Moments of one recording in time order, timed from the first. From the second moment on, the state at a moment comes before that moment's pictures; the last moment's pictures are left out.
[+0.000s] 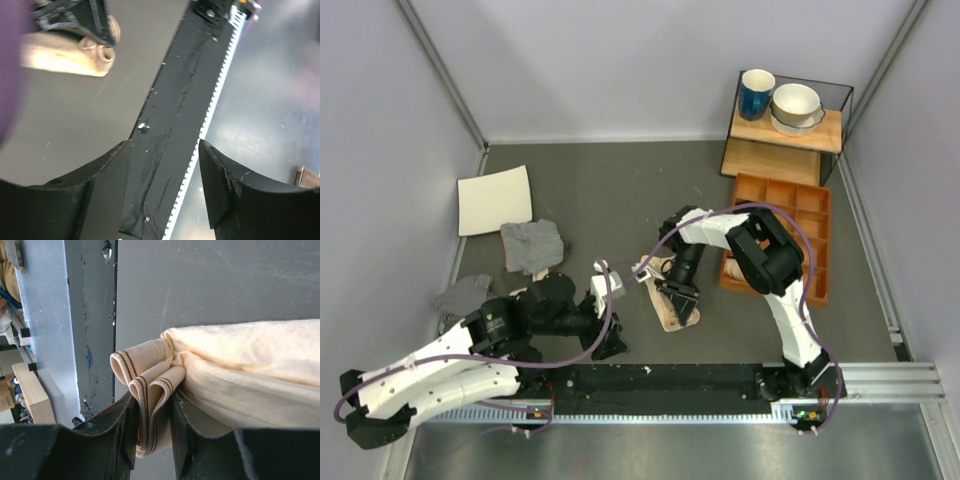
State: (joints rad) left arm -1.04 0.62 0.75 -0.70 0.28 -0.30; right arm 0.72 2.20 1.49 -1.35 -0.83 -1.04
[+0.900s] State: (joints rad) left arm -1.35 1.30 0.54 0.19 -0.24 0.14; right arm 0.72 2.20 1.49 -1.34 -0.83 -1.04
